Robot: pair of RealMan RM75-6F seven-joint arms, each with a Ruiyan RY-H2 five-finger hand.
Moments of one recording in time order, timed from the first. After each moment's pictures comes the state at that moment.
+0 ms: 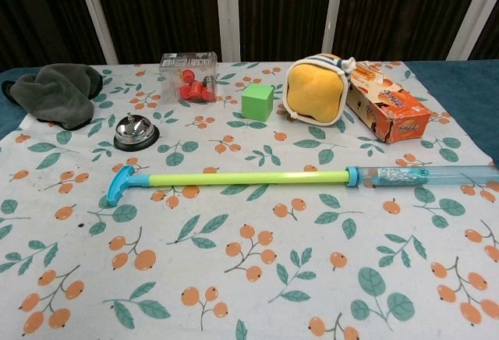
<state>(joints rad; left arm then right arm) -0.03 -1.12 -0.02 -1.57 1.56 1.57 -0.02 0.06 -1.09 0.07 -1.68 -1.41 1.44 -0.12</state>
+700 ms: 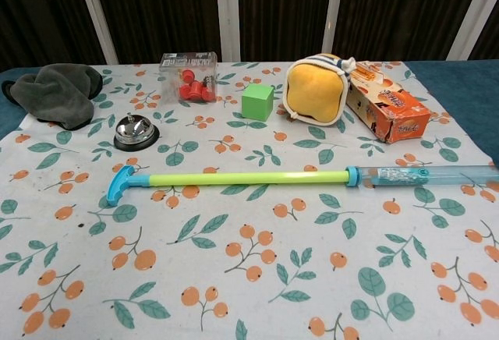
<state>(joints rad) -0.03 -1.12 -0.02 -1.58 1.57 1.57 -0.03 0.10 -1.11 0.06 -1.71 -1.47 1.41 -0.17</state>
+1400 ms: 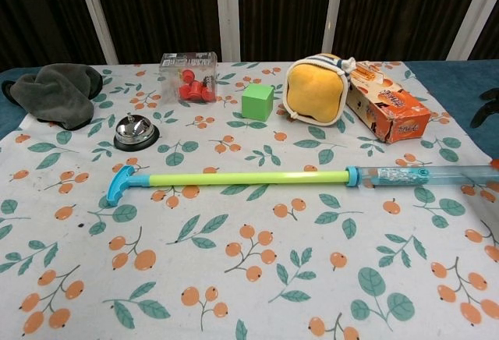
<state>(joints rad) -0.03 -1.12 -0.02 -1.58 1.56 1.56 -0.01 0.39 -1.41 0.21 -1.55 -1.06 1.12 -0.54</state>
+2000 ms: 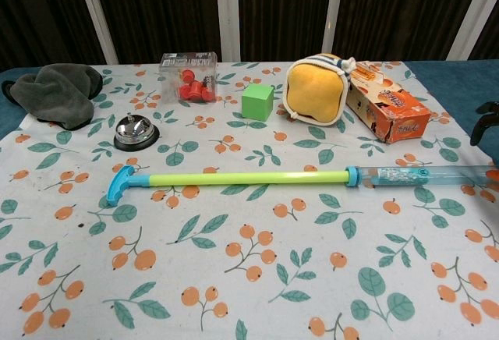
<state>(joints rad) -0.05 -1.13 -0.02 -1.61 1.54 1.53 0.04 0.43 -1.46 0.21 -1.43 -0.98 1.07 -0.55</state>
